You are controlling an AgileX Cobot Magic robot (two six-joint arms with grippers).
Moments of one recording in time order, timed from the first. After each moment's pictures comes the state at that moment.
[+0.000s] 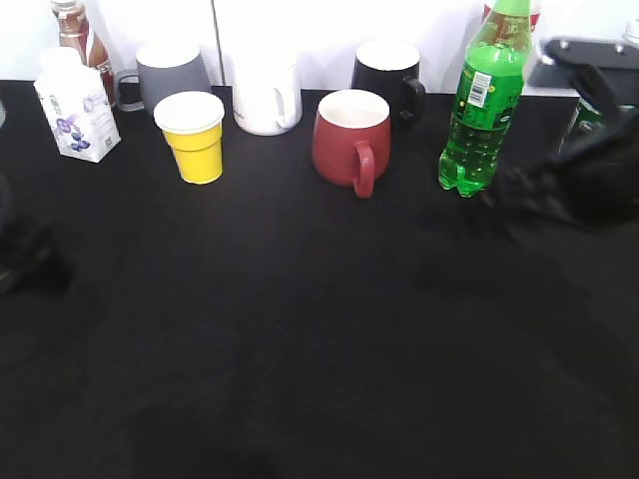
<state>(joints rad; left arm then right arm) -0.32 1.25 -0.78 -0.07 0.80 -0.07 0.40 1.37 -0.81 0.20 0.48 0.00</state>
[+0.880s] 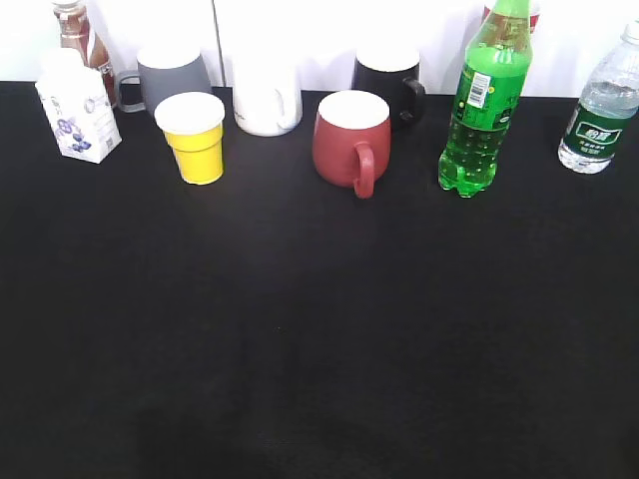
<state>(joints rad) -0.32 0.06 -0.57 -0.13 1.21 0.08 0.40 0.13 -0.54 -0.04 1.12 0.12</state>
